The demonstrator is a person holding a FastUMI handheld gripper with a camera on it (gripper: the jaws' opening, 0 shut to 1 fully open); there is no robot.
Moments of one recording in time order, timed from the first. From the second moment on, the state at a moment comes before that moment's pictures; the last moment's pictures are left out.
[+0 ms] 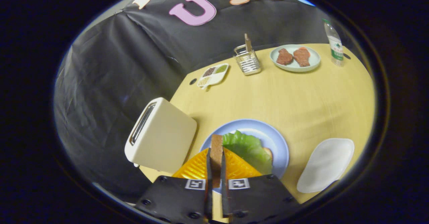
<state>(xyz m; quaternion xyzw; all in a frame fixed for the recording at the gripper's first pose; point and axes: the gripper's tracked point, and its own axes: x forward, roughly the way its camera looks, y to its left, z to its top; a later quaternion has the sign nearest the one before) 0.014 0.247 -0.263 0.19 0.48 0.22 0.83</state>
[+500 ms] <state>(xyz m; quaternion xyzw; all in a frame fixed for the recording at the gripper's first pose) 0.013 0.202 -0.259 0.13 0.45 0.21 0.86</state>
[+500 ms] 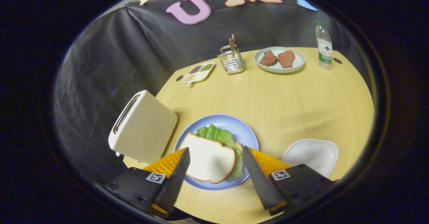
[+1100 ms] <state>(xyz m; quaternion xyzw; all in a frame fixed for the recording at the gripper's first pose) 0.004 0.128 -0.116 -0.01 0.22 0.19 0.96</state>
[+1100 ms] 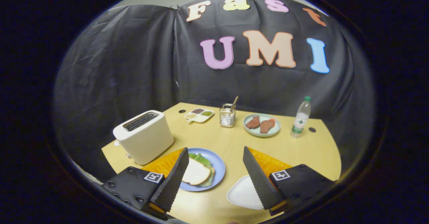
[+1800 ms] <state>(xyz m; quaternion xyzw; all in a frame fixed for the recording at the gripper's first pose) -0.025 0.010 0.023 -0.02 0.03 0.00 1.00</state>
